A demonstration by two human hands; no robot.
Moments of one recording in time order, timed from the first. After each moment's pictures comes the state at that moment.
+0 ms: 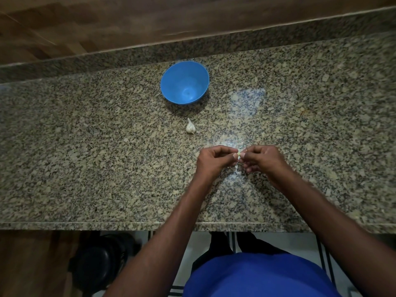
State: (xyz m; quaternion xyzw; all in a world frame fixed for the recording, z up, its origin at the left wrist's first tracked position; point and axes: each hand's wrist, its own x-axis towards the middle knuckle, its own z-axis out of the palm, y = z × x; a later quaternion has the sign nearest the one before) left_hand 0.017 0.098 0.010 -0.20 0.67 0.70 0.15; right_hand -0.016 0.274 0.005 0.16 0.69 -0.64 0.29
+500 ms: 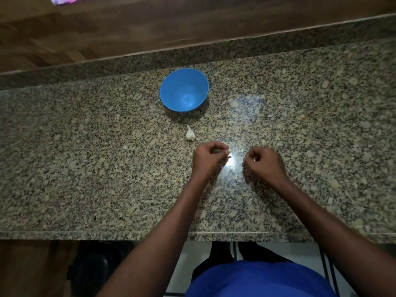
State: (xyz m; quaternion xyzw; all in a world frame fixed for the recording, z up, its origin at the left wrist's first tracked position) left_hand -0.019 0.087 0.002 -0.24 0.73 0.63 0.12; right_hand -0.031 0.266 -0.008 0.07 0.91 -0.38 0.17
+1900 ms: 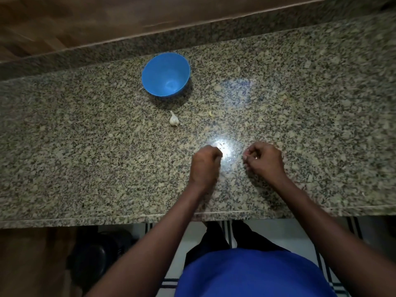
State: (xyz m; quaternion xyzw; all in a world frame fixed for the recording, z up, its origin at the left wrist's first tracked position) left_hand 0.037 0.131 -0.029 -0.06 0.94 0.34 0.02; right_hand 0.012 0.317 -0.035 0.13 0.85 -0.48 0.17
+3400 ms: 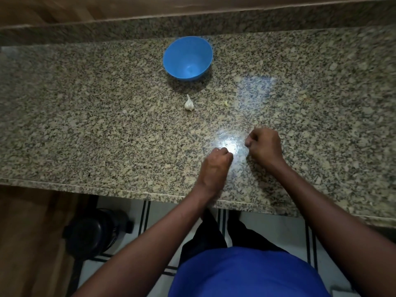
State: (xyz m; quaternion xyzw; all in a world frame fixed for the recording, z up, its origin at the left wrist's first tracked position) left_hand 0.081 0.140 -0.042 0.03 0.98 0.21 -0.02; right_hand -0.015 0.289 -0.028 0.01 0.93 -0.33 0.14
